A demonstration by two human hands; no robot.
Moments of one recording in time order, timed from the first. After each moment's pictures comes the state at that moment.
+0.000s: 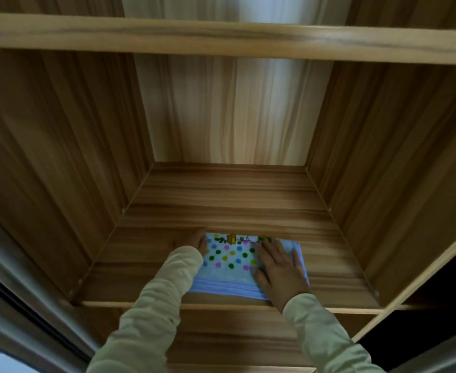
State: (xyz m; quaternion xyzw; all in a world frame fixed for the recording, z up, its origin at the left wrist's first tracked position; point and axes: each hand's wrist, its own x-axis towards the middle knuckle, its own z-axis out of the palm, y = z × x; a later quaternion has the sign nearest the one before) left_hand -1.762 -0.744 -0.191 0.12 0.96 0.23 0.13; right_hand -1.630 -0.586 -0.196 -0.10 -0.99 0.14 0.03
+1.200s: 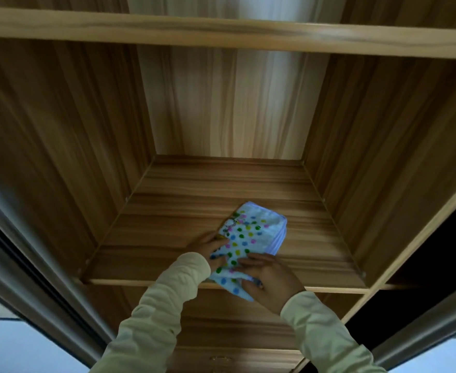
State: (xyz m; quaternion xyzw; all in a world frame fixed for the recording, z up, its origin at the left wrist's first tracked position) left_hand -1.708 -0.750 -0.190 0.26 0.92 0.23 0.20; right_hand -1.590 -0.605 -0.182 0.06 -0.98 0.21 0.01
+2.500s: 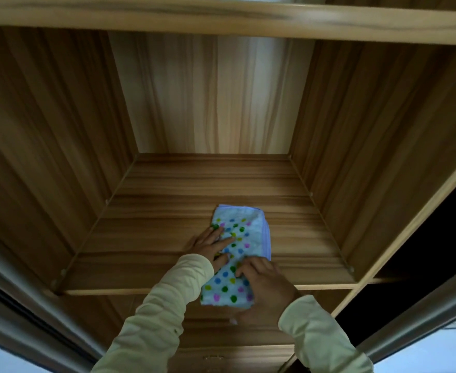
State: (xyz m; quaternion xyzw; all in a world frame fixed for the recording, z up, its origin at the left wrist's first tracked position) left_hand -1.713 -0.717 -0.204 0.34 0.92 0.09 0.16; right_hand -1.584 -0.588 -0.197 0.04 -0.99 0.16 -0.04
